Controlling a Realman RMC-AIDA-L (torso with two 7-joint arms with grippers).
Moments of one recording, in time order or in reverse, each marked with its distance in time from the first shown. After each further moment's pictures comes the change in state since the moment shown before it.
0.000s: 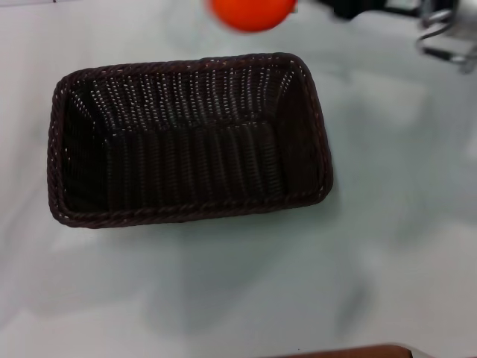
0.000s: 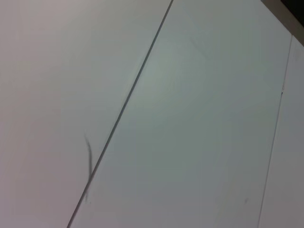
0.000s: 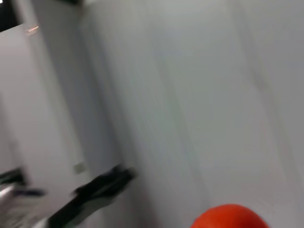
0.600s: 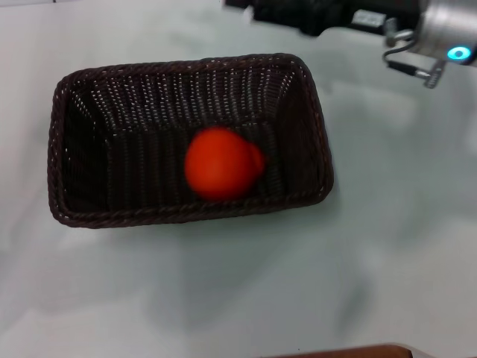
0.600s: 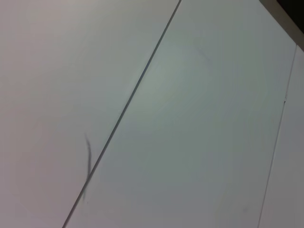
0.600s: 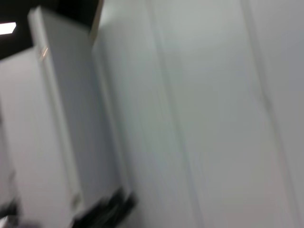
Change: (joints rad) left arm -0.017 -0.001 -0.007 -0.049 -0.009 0.002 0.010; right arm -0.002 -0.002 -0.115 0.131 0.173 0.045 -0.123
